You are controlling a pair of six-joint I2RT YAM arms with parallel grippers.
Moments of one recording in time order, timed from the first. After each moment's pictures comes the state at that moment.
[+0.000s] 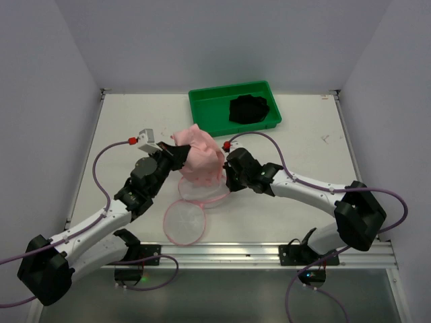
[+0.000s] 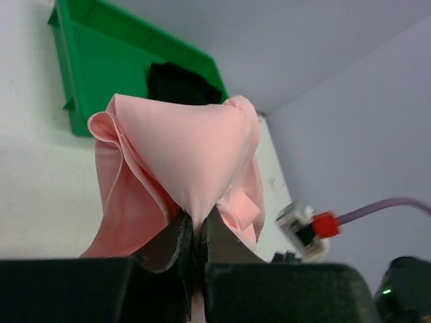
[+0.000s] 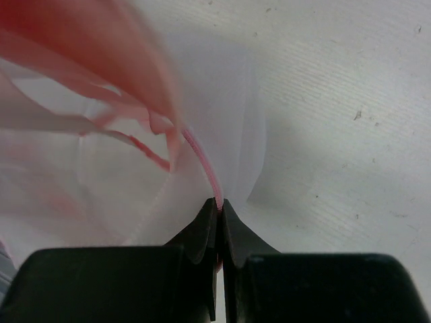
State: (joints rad) left arm -0.64 0.93 0.49 0.34 -0.28 -0.81; right arm 0.86 1.45 0.93 -0.34 0.11 0.47
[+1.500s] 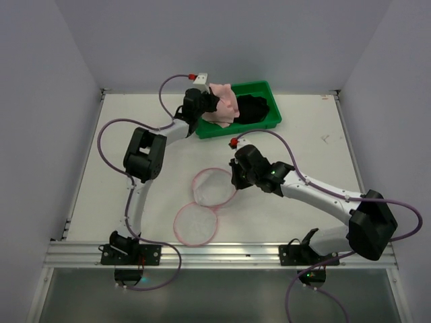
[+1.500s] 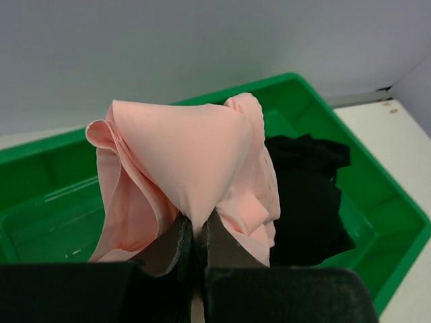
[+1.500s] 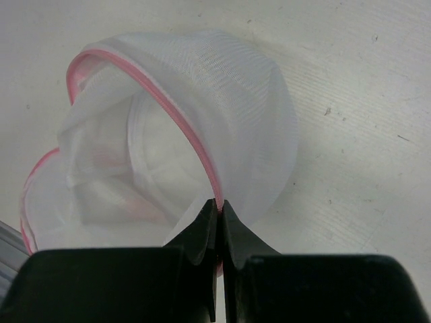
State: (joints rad) left arm -0.40 2.34 1.74 0.48 0.08 -0.33; right arm 0.82 1.35 0.93 -0.41 0.11 0.44
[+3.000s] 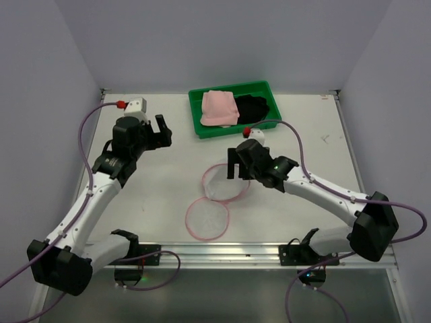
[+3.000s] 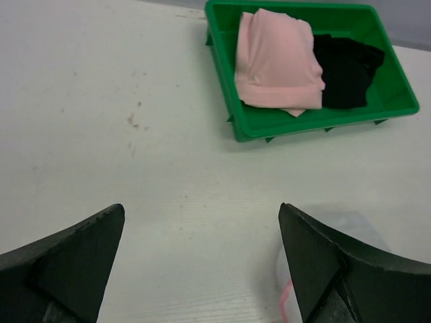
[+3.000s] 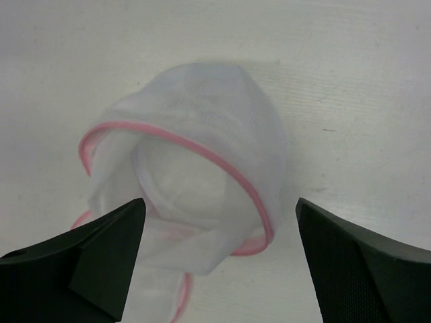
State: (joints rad) left arm -0.30 1.11 1.01 -0.32 -0.09 -0.35; right arm 0.78 1.36 1.01 -0.52 0.35 0.69
